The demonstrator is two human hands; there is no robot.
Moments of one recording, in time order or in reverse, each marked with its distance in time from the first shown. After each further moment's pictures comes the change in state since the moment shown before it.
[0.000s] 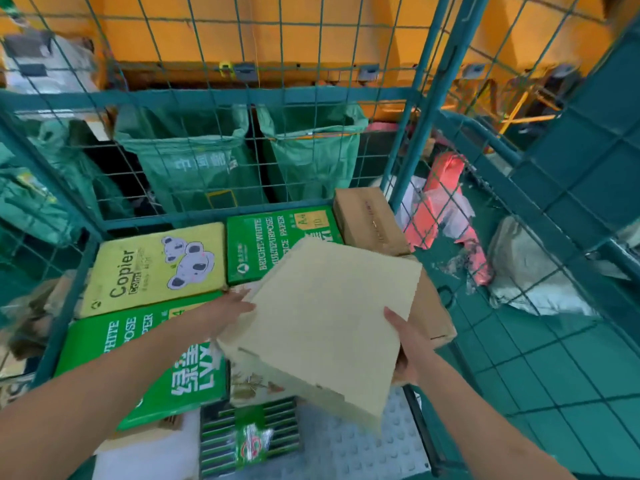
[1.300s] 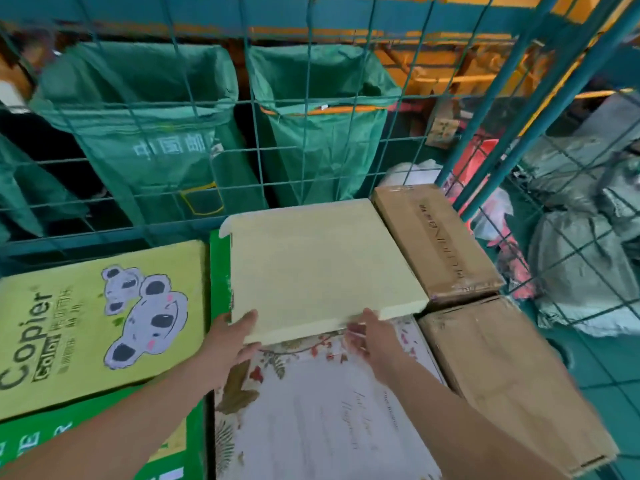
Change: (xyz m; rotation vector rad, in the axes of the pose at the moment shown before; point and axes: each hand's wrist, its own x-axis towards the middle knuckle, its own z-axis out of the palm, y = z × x) left_hand 0.330 -0.031 -0.038 -0.647 0.120 -0.062; right_hand 0.324 -0.038 0.204 0.036 0.059 0.004
